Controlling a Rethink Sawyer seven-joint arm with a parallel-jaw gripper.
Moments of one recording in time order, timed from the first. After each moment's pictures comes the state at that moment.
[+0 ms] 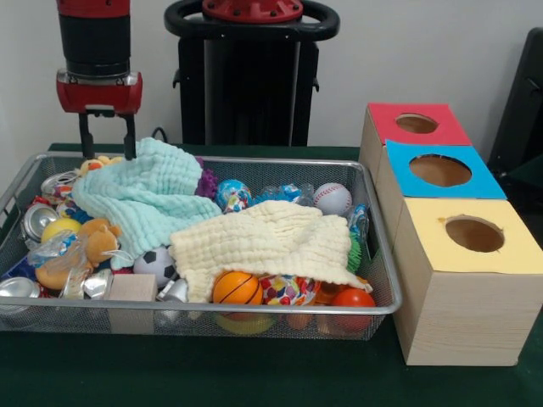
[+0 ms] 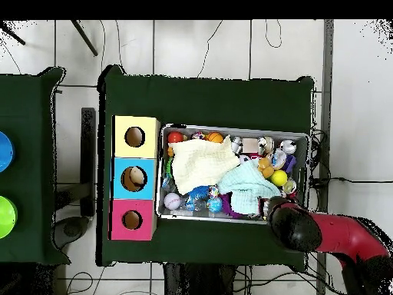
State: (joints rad) arm -0.96 -0.76 0.41 1.91 -0.67 0.42 1.57
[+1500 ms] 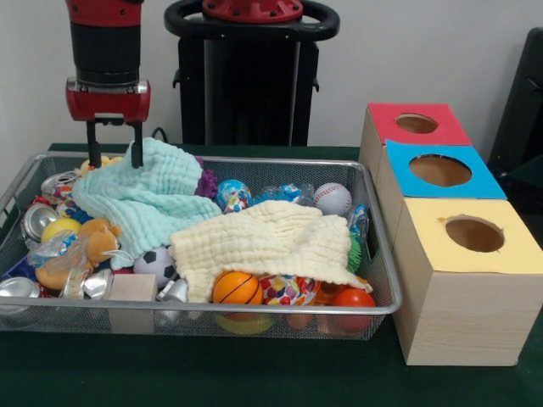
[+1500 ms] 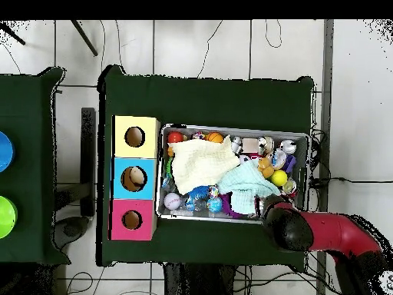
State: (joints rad) arm -0.93 -0.74 0.39 1.91 -0.71 0.38 1.57
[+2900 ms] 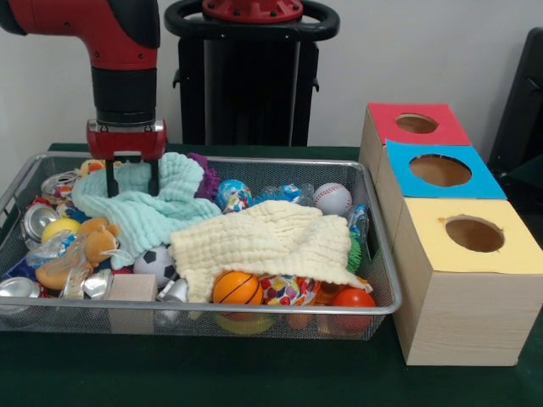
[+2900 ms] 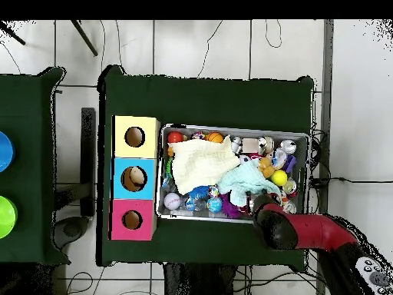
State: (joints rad) arm -0.87 -0.57 0.28 1.86 -0.75 0.14 1.57
